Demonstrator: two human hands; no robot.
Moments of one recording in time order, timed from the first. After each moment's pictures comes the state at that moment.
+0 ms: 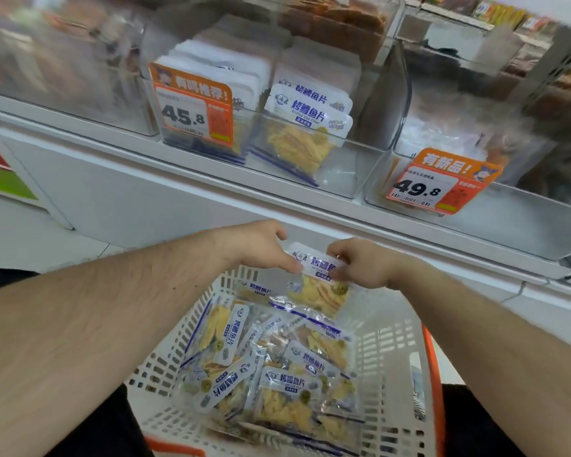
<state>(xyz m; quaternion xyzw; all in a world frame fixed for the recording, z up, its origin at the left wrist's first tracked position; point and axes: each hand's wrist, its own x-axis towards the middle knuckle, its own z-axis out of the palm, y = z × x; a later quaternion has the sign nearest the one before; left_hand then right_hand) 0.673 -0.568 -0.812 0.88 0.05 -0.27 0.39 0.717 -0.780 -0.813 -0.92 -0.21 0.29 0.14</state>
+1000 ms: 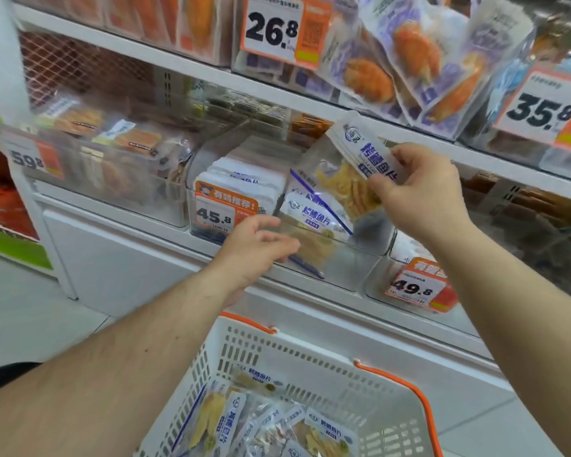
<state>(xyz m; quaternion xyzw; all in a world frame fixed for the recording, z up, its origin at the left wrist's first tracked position) 0.680 -0.529 -0.727 0.69 0.08 0.04 0.72 0.741 -0.719 -0.613 -0.90 -0.19 -0.23 0.31</state>
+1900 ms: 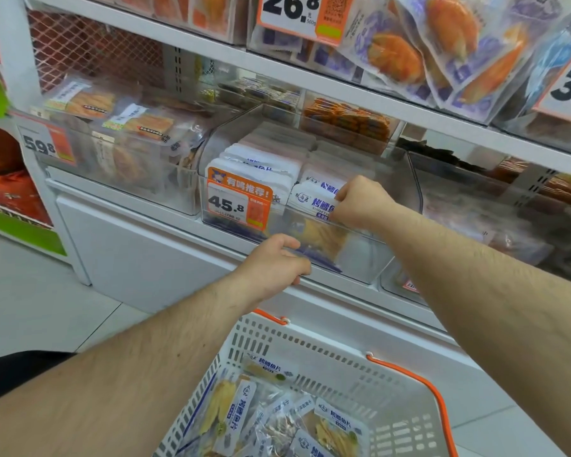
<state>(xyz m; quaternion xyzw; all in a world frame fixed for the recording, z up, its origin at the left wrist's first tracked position) 0.678 -0.541 -0.748 0.76 0.11 -0.06 0.64 0.802 -0.663 -0.672 -0.99 -0.13 0.00 0.09</state>
